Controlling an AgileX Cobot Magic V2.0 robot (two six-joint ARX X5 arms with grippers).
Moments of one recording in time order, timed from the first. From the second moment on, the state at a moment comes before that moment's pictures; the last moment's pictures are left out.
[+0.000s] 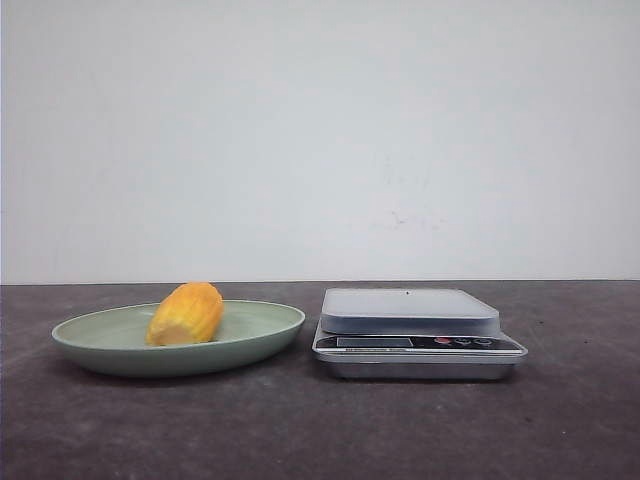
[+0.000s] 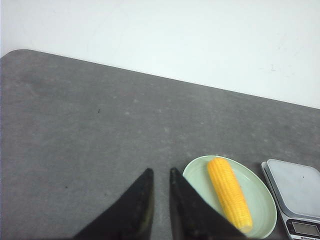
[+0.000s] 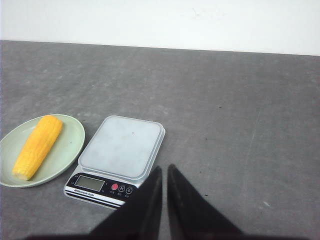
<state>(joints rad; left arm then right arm) -0.49 0.20 0.96 -1.02 -0.42 -0.34 0.57 0.43 0.96 -0.90 0.24 0.24</state>
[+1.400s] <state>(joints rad) -0.03 0.01 0.17 -0.10 -0.11 -0.14 0.57 0.43 0.96 -0.90 0.24 0.24</state>
